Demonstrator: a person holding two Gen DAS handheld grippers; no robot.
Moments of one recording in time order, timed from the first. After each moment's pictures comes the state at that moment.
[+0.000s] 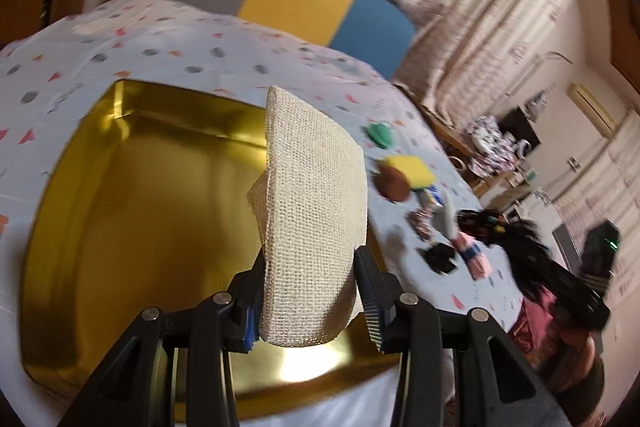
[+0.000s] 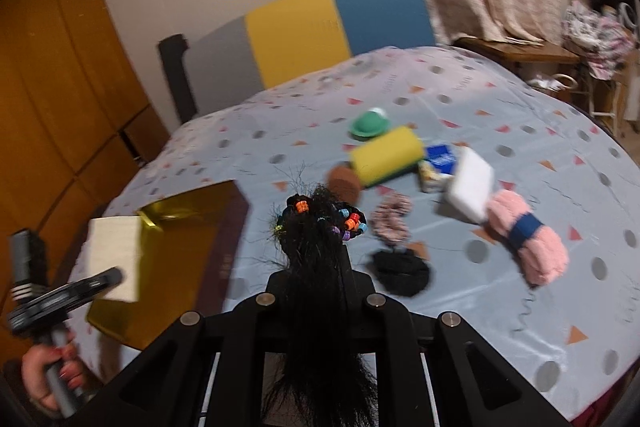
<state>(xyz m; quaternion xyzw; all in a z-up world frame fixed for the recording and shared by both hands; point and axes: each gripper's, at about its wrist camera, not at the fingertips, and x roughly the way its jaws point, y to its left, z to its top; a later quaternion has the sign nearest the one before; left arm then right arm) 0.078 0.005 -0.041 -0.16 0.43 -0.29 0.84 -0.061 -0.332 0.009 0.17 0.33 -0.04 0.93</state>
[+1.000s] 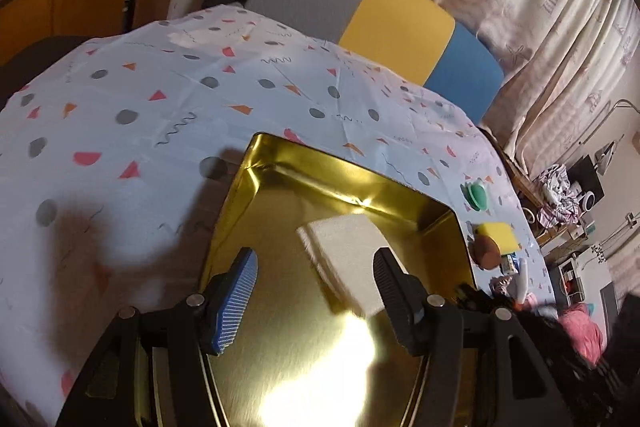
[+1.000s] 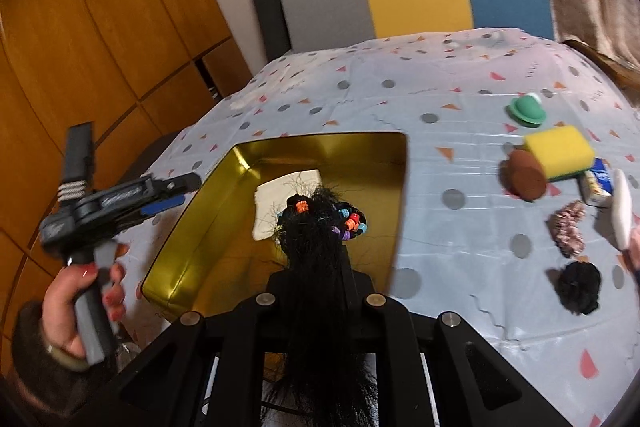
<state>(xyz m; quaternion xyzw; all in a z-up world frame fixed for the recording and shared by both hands) 0.127 0.077 -0.035 -0.17 0.43 -0.15 0.87 0.021 -0.177 -0.006 0.12 0.40 0.11 0.90</state>
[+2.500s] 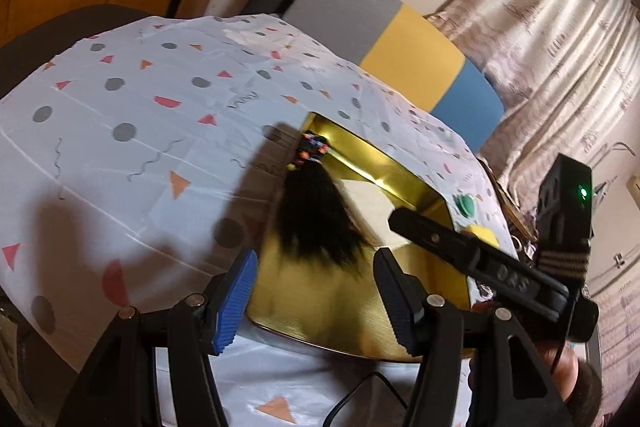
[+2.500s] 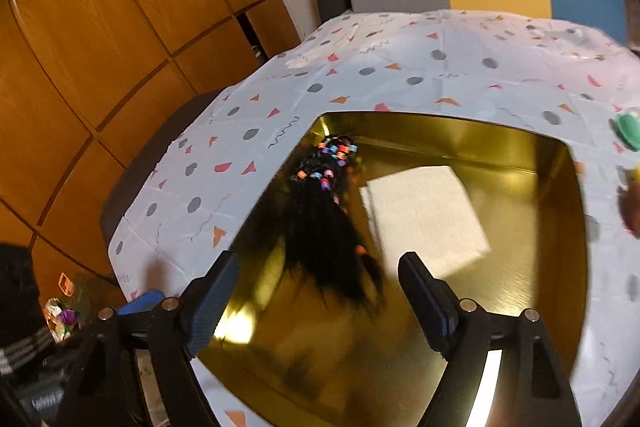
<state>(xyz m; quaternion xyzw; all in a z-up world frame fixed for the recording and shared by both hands) 0.032 0.131 -0.038 -0.23 0.40 -0.13 0.88 0.093 -0.055 -0.030 0.10 0.43 0.18 0.88</state>
